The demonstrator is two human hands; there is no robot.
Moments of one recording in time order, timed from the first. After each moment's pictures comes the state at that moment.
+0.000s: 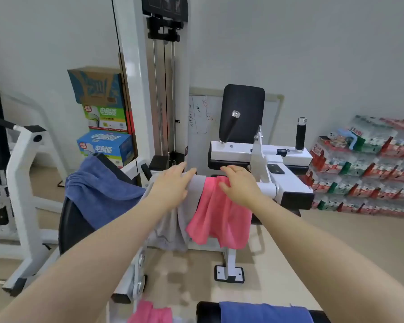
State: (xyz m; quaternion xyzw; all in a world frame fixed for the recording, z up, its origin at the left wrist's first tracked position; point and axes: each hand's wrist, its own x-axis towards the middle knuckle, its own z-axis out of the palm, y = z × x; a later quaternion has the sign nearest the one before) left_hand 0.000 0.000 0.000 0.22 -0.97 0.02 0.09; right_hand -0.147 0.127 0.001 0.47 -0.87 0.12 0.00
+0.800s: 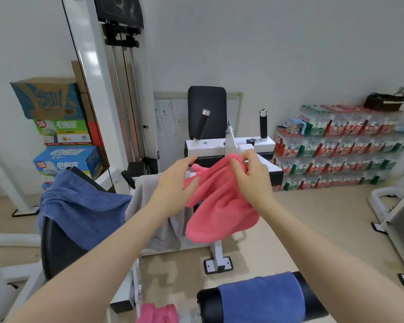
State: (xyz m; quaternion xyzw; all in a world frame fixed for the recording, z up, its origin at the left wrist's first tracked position) left_hand 0.037 0.050 0.028 0.08 -0.90 -0.32 0.27; right_hand -0.071 0.197 0.038 0.29 -0.80 0.52 0.10
